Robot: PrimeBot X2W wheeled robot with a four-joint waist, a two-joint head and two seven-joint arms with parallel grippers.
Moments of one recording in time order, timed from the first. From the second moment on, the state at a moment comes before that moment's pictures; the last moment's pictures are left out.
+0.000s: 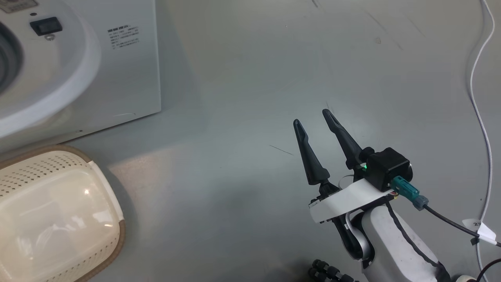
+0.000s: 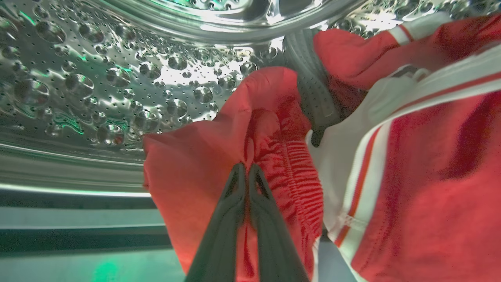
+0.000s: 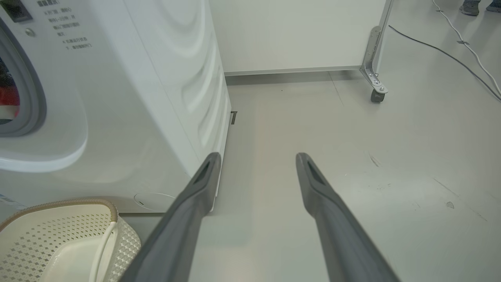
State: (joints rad) left arm -0.95 0.57 0.00 0.74 -0.17 0.00 0.43; right arm -0.29 -0.04 0.47 0.15 0.41 -0.03 -0.25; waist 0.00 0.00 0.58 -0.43
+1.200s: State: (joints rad) left arm -0.71 0.35 -0.04 0.82 -0.24 -0.08 0.04; right arm -0.23 -0.05 0.38 0.23 0.34 0.01 -0.25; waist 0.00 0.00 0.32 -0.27
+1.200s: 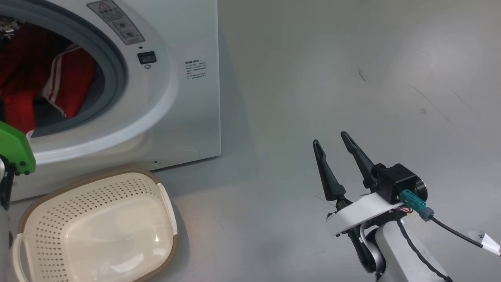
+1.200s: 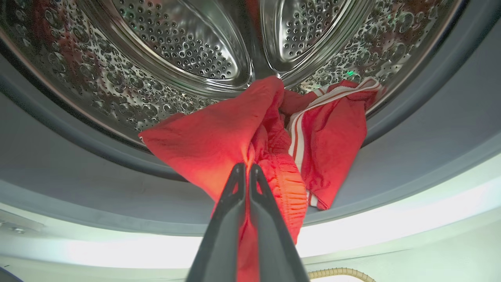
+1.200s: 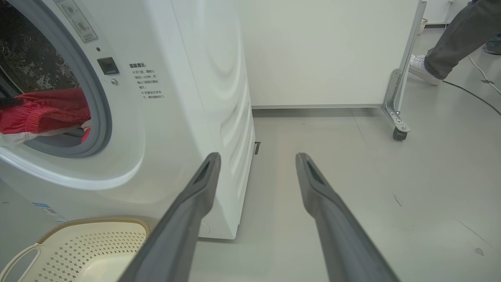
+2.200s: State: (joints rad) left arm -0.48 0.25 -0.04 0.73 -0.29 -0.10 -0.22; right arm -0.11 -0.07 0.33 0.25 0.32 0.03 -0.25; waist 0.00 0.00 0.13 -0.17
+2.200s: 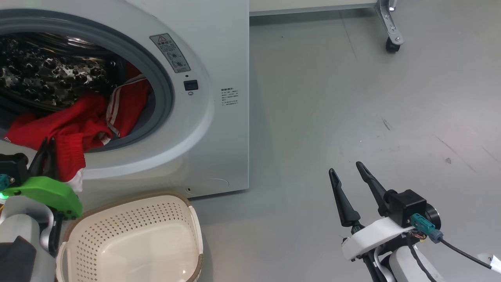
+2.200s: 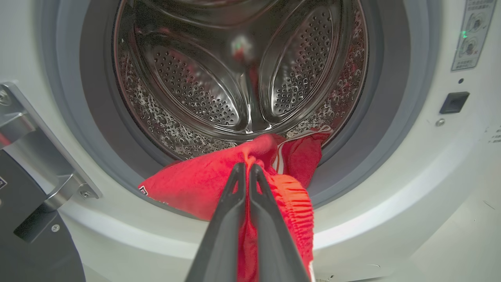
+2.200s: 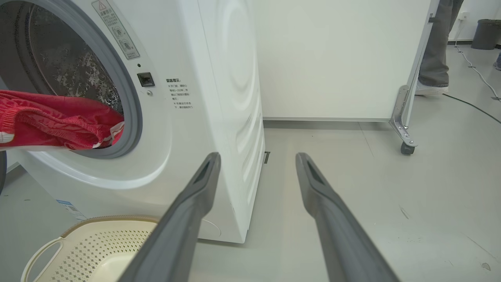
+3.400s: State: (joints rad) left arm -0.28 0.20 -0.03 0.43 -0.30 -0.10 -0.25; right arm -0.08 -0.07 0.32 0.24 0.31 0.06 -0.25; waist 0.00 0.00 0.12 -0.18
